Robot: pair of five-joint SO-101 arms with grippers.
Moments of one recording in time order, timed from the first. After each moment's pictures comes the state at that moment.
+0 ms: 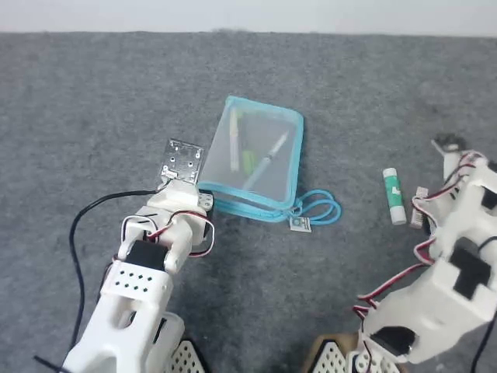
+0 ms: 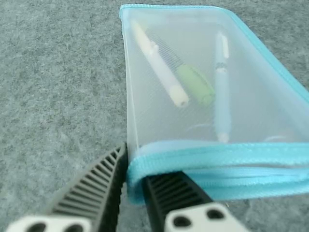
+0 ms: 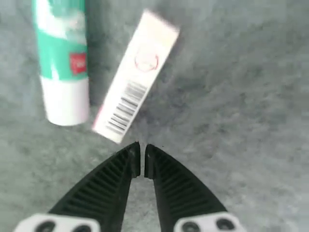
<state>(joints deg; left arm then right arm) 6.4 -51.8 75.4 33.3 1.8 31.4 12.7 14.1 67.9 43.5</state>
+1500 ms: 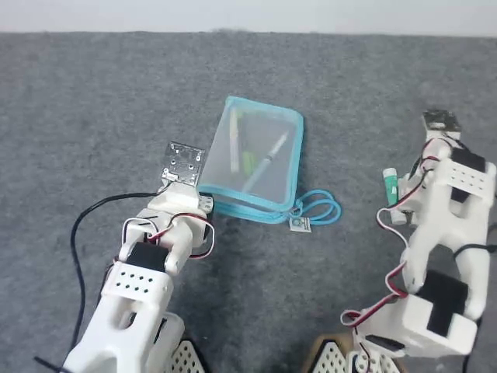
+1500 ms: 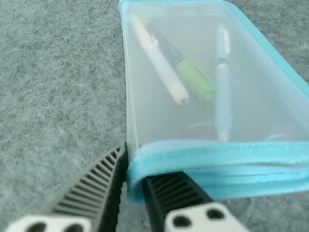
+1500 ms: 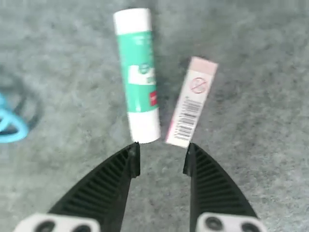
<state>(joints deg) 6.4 -51.8 77.0 32.4 1.8 20.9 -1.0 21.4 69.1 18.3</state>
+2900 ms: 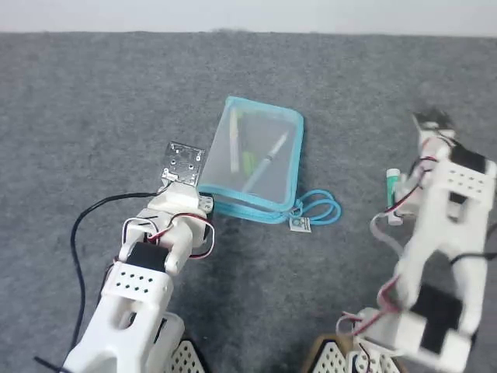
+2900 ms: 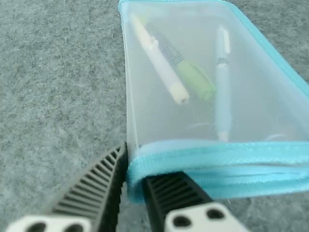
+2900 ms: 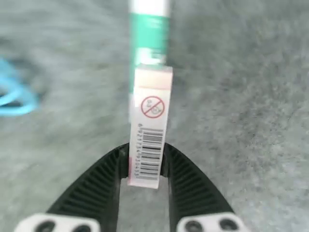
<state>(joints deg) 6.4 -51.8 77.0 32.4 1.8 16.0 -10.8 21.4 78.2 23.0</state>
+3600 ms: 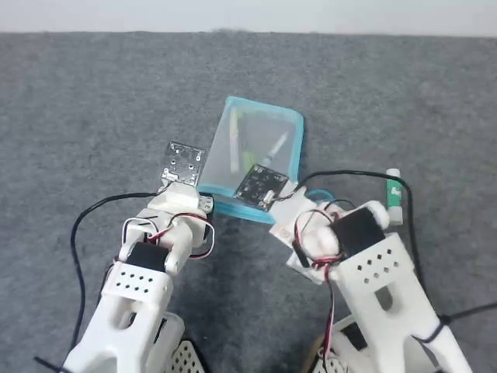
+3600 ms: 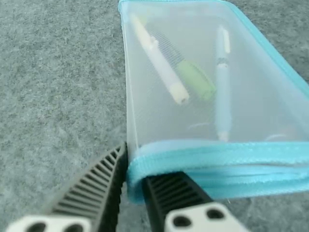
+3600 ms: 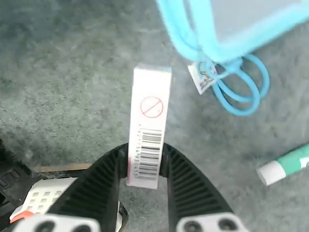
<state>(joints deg) 6.4 -51.8 77.0 32.4 1.8 -32.4 -42.5 34.3 94.7 29.5</state>
